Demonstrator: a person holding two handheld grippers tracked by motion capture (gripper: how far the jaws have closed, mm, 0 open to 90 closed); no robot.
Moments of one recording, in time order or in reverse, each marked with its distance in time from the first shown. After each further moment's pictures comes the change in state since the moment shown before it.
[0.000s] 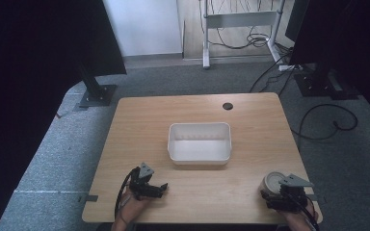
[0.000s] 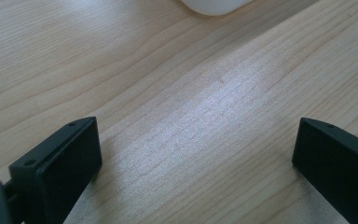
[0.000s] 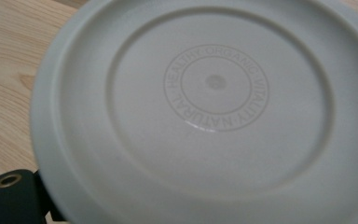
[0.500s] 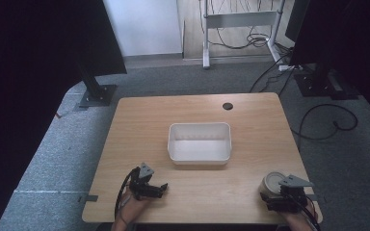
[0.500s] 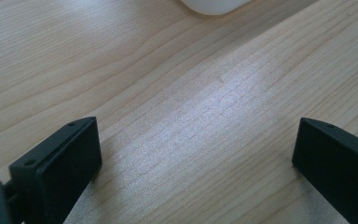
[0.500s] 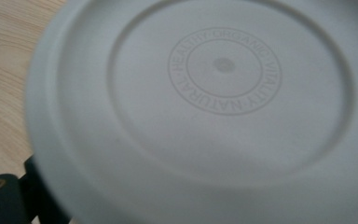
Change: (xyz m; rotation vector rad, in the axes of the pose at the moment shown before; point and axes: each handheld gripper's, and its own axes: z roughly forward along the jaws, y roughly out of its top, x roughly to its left) left arm 0.000 0.000 0.000 0.000 0.000 0.001; right arm -0.004 -0.004 0.004 0.008 0.041 -0.021
